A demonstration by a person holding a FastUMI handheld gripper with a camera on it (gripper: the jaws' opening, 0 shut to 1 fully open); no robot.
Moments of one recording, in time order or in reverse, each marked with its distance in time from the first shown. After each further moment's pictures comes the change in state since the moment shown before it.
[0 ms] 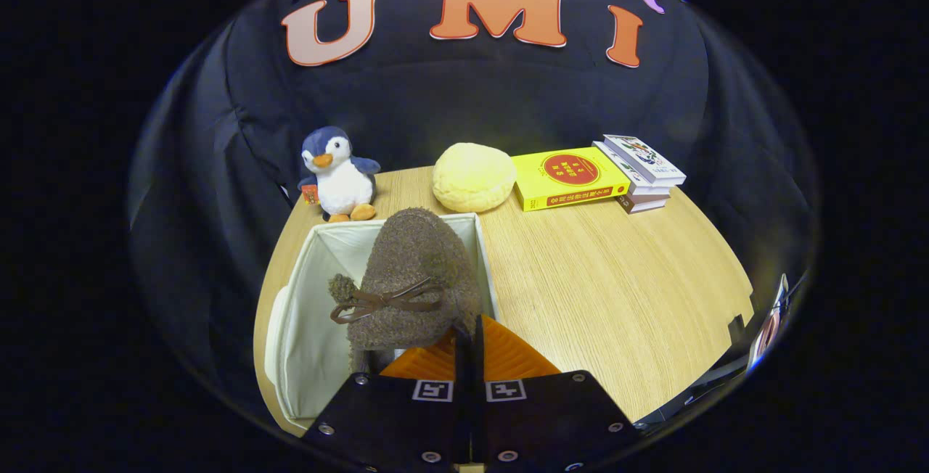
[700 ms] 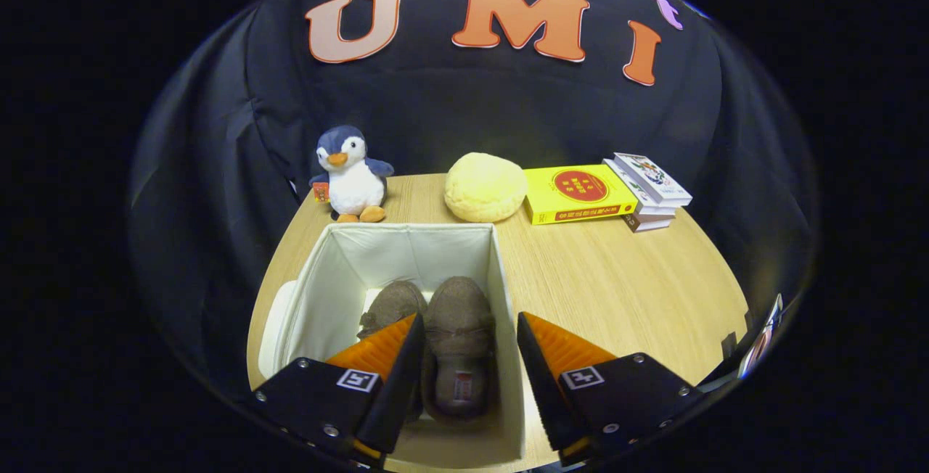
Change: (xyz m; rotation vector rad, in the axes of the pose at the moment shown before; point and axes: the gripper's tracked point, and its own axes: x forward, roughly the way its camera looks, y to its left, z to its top) arm -0.018 0.002 0.025 -0.058 -0.084 0.014
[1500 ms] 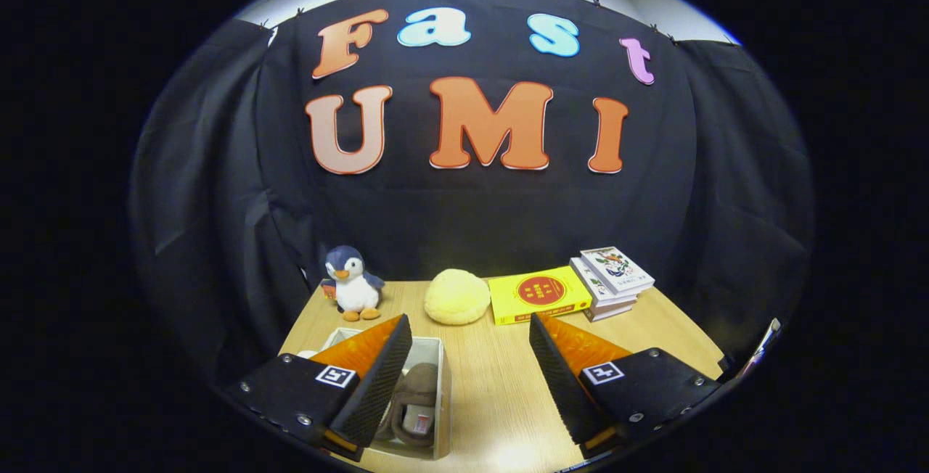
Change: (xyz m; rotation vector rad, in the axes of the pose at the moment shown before) arm -0.119 -0.087 0.133 0.045 -0.387 0.046
